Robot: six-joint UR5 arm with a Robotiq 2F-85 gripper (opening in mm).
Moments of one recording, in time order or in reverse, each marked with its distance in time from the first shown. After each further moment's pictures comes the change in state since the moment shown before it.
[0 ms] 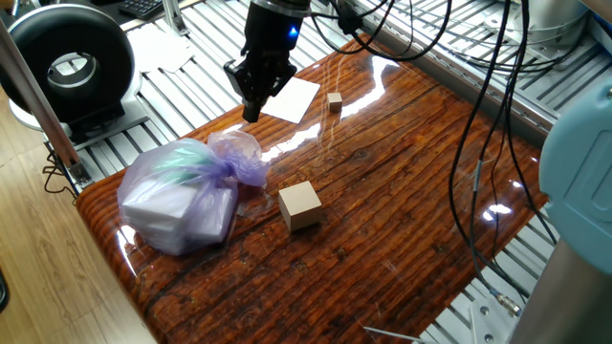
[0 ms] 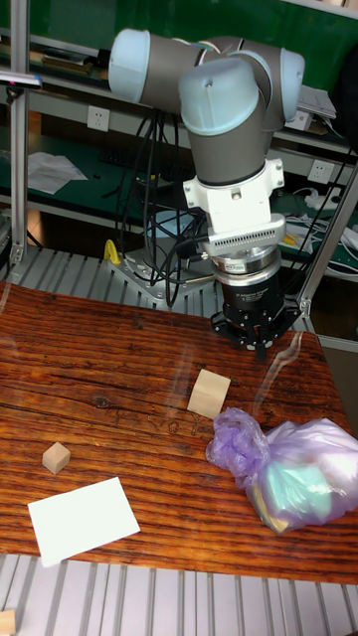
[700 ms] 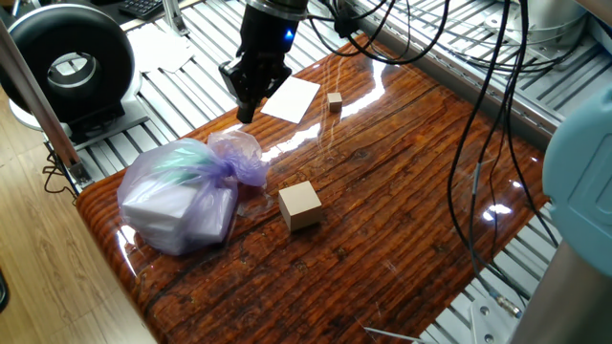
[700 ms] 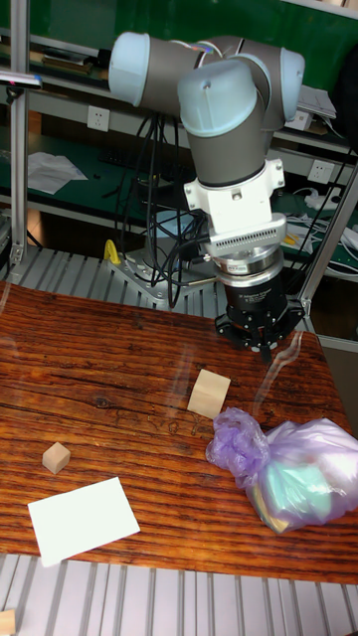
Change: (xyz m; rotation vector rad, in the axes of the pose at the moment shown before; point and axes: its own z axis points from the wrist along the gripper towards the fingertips) arm -0.001 0.007 0.000 -0.029 -0.010 -0.001
